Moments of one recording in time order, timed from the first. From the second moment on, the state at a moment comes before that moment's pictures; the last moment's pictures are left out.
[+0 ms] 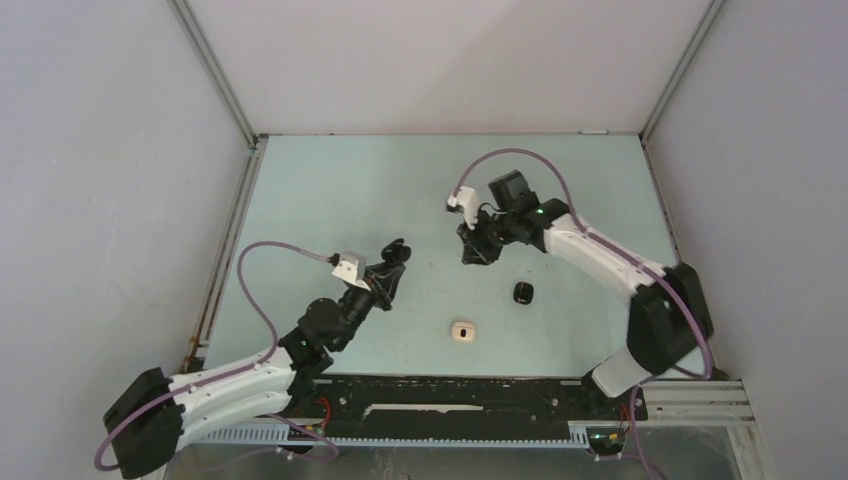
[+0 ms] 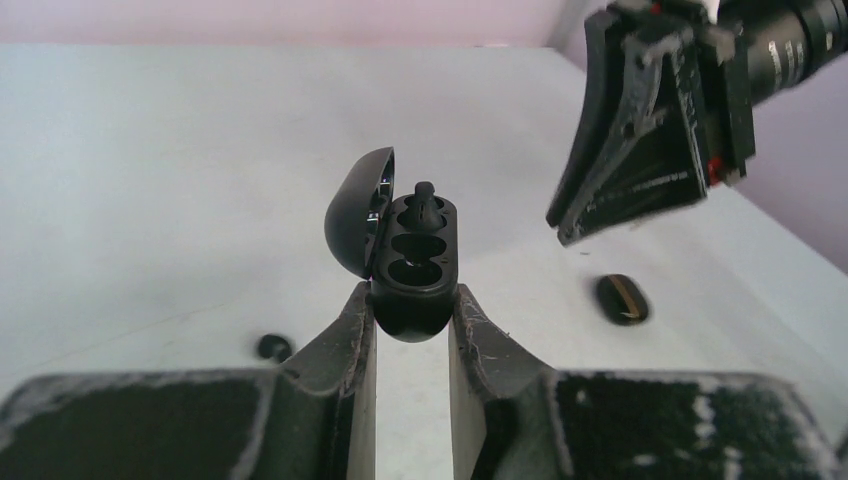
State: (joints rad) left arm -0.91 0.80 0.14 0.75 -0.33 -0.24; right arm 0.55 1.52 1.16 -0.55 -0.55 -0.37
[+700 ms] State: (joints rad) left arm -0.81 0.38 0.01 0.40 -0.67 -0.28; right arm 0.72 2.24 1.82 -0.57 -0.48 -0.13
